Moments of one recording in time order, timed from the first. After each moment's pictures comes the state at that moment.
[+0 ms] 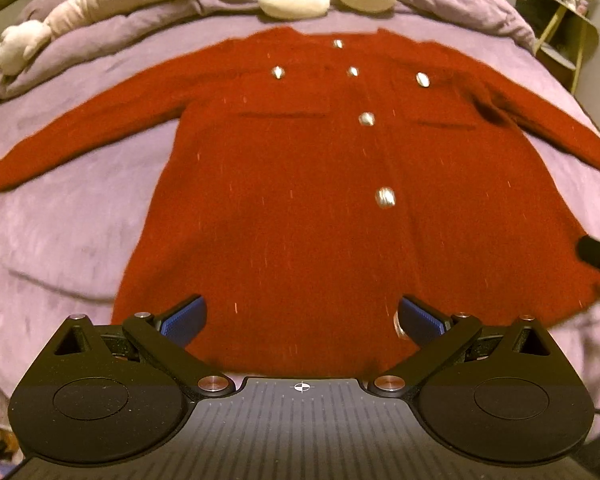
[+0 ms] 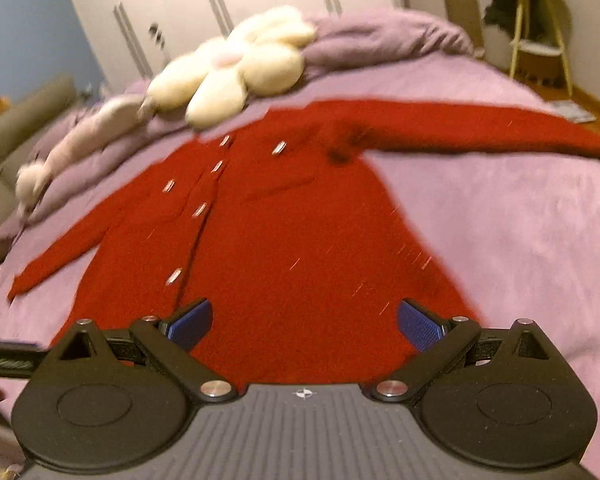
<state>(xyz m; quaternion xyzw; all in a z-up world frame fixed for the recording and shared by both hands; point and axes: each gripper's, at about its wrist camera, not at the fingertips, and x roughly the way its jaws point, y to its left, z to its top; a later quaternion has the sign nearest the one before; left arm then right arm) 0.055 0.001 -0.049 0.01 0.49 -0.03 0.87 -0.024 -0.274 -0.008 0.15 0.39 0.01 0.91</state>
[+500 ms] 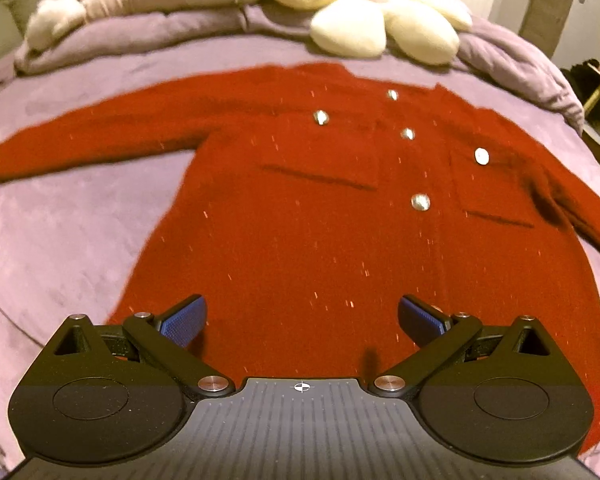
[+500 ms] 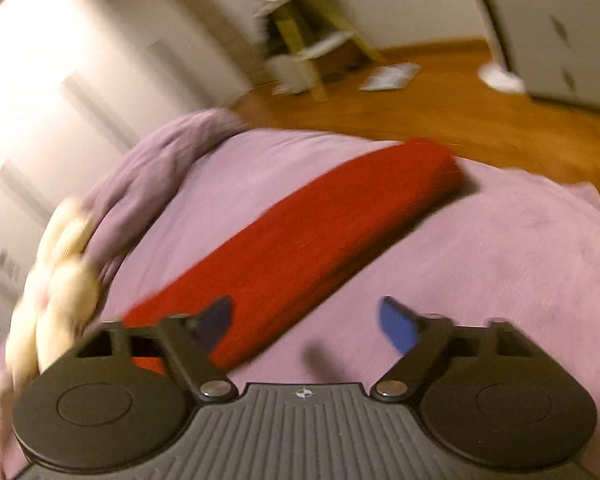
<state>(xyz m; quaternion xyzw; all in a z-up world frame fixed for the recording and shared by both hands) 0.123 0.015 -0.077 -0.07 0.45 0.02 0.89 0.074 -0.531 -0.072 0.42 0.27 -0.26 0.83</state>
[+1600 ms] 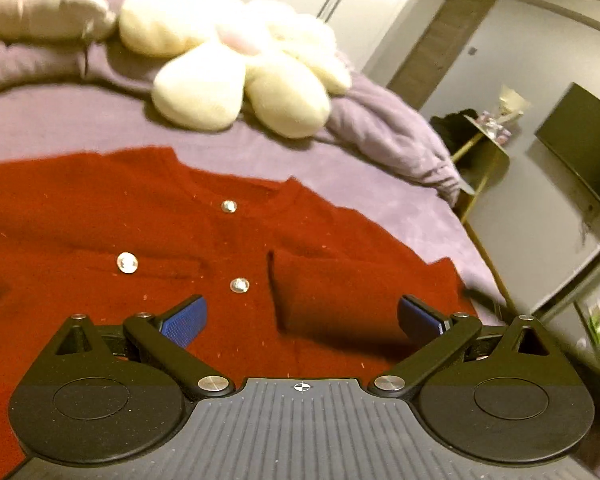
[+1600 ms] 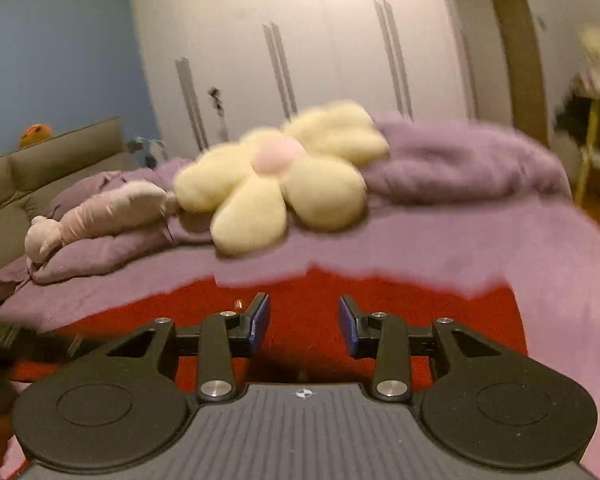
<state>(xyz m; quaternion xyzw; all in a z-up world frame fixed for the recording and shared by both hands) 0.289 -0.015 -0.047 -0.18 0.39 -0.19 0.89 0.214 -0.283 -0.007 0.12 0.28 0.09 0.95</state>
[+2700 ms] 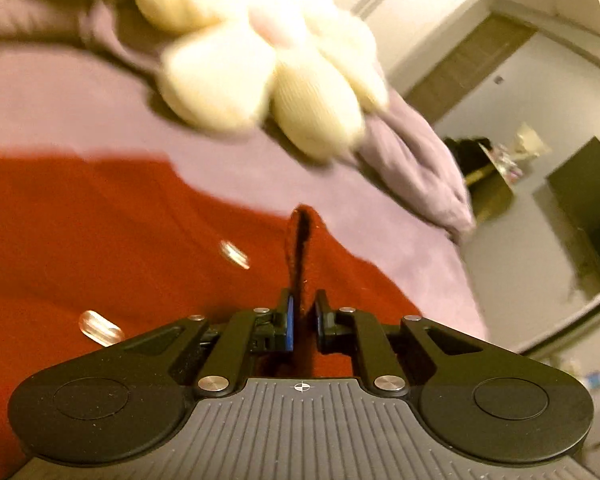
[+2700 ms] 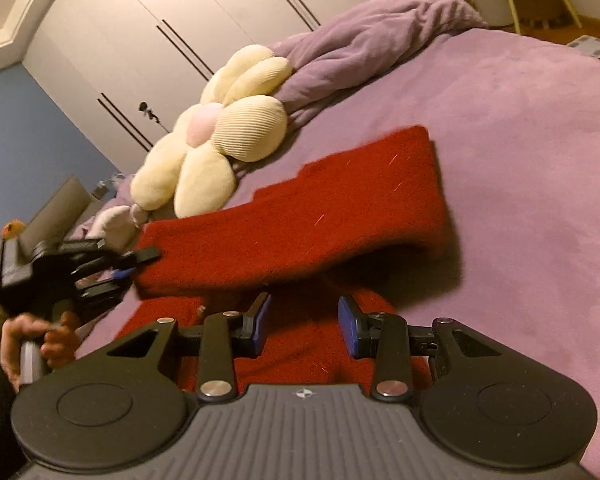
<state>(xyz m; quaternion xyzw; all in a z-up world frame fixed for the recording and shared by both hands) 0.373 0.026 -0.054 -0.25 0.40 -0.16 0.87 0.176 -0.341 -0.067 0.32 0.35 0.05 0.88</state>
